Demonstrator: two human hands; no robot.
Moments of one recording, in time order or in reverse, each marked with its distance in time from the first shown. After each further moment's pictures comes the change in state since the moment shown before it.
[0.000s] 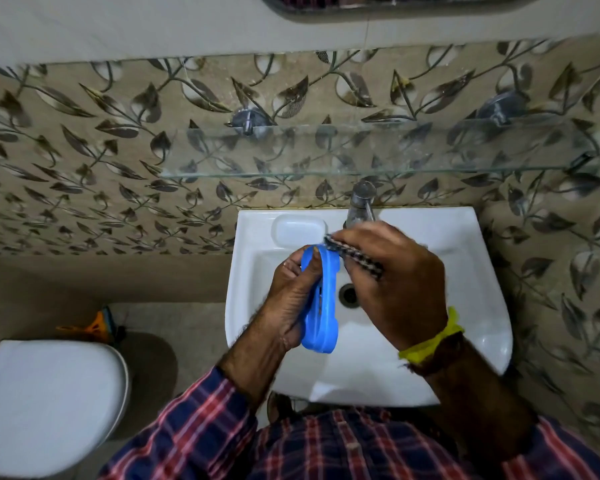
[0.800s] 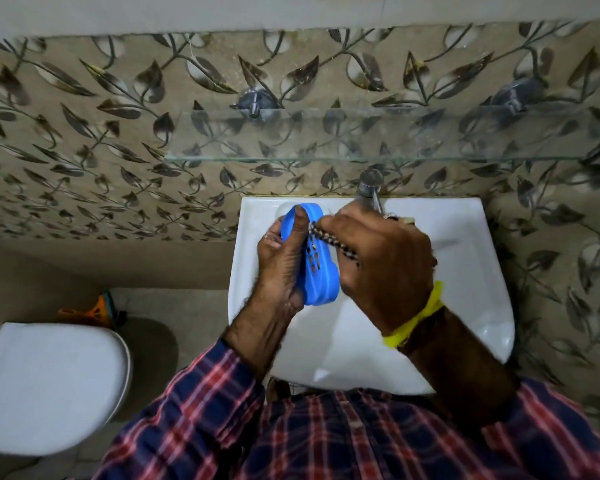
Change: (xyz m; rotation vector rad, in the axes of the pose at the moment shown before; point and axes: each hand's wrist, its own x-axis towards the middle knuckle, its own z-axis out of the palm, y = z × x) left_hand 0.021 0.013 -0.005 -0.211 0.130 0.176; right_hand 0.016 -0.021 0.010 -0.234 -0.093 -0.138
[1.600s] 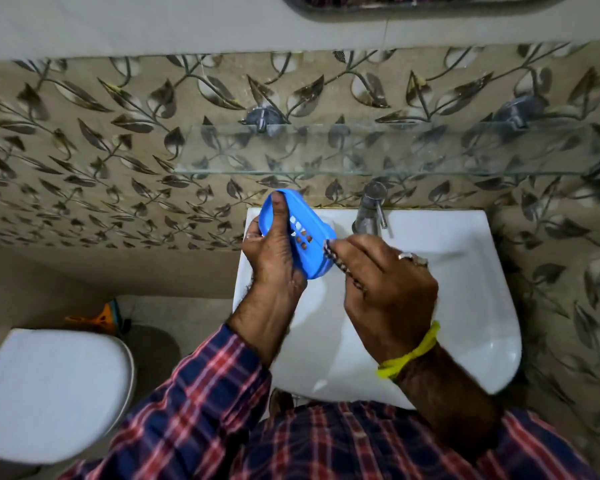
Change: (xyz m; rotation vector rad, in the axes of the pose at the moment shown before) left_hand 0.026 0.021 0.015 -0.139 0.374 0.129; right_hand -0.031 0.000 0.020 -0.034 0.234 0.037
